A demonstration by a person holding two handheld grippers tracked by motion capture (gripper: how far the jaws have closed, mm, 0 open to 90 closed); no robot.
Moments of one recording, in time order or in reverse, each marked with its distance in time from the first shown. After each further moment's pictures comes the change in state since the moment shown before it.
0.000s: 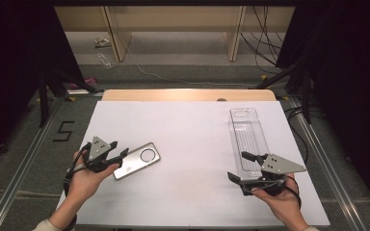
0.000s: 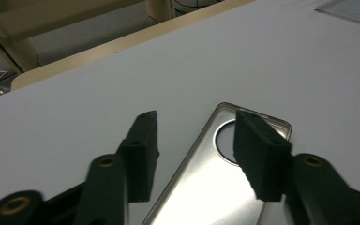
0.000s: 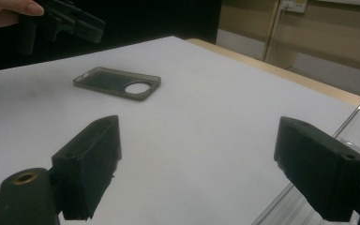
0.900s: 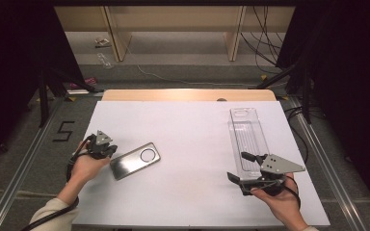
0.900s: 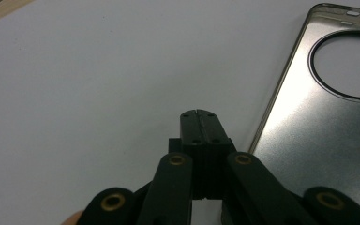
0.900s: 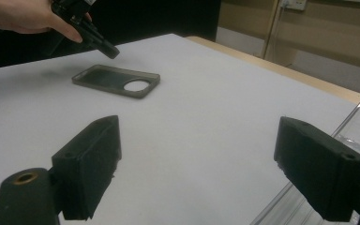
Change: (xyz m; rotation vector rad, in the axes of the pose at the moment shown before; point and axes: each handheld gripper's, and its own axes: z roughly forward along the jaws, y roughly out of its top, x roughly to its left) left arm 0.047 -0.020 0.053 0.293 -0.001 0.084; right arm 0.000 -0.001 0.001 0.008 -0.003 0.003
